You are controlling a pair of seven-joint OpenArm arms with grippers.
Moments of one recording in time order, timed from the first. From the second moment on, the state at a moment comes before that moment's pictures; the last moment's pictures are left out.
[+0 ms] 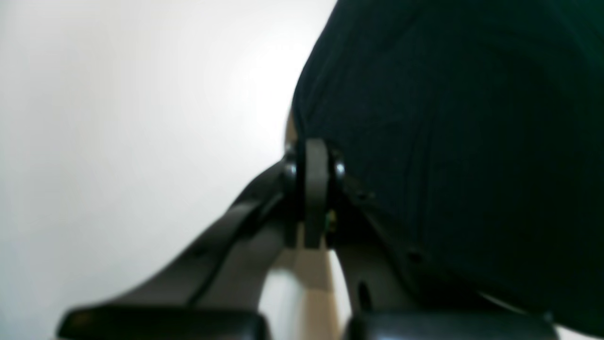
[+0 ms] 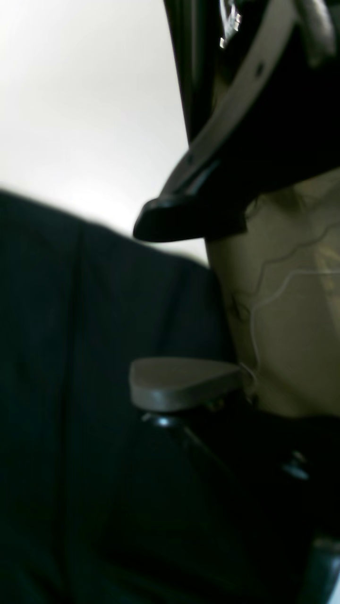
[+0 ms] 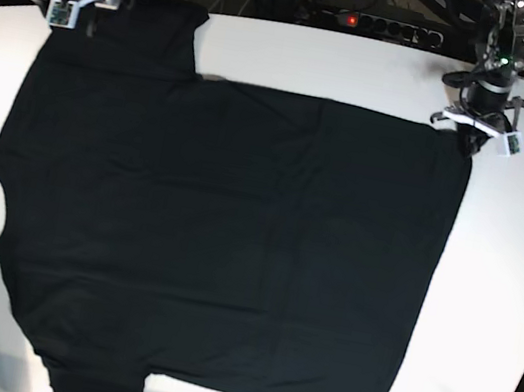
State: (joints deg) left arm 33.4 -17.5 -14.8 91.0 -35.5 0.6 10.2; right arm -52.2 4.9 17.0 117.1 0.5 -0.1 -20.2
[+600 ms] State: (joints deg) left arm 36.6 -17.3 -15.7 92.2 -35.5 -0.1 10.1; right arm -33.5 1.5 36.0 107.6 0.3 24.7 -35.3
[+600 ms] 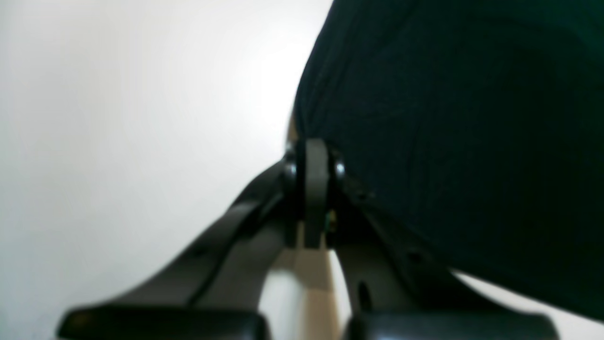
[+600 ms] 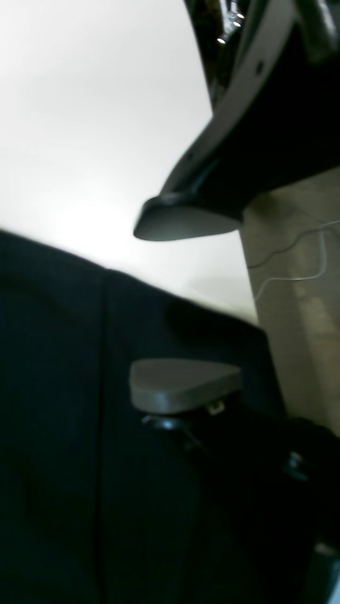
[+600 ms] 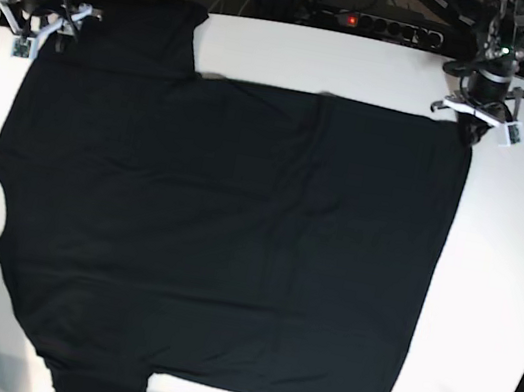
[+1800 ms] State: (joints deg) left arm 39.4 -16.8 -18.0 95.5 -35.5 0.4 13.0; right arm -32.3 3.0 39.6 102.7 0.0 37.8 -35.4
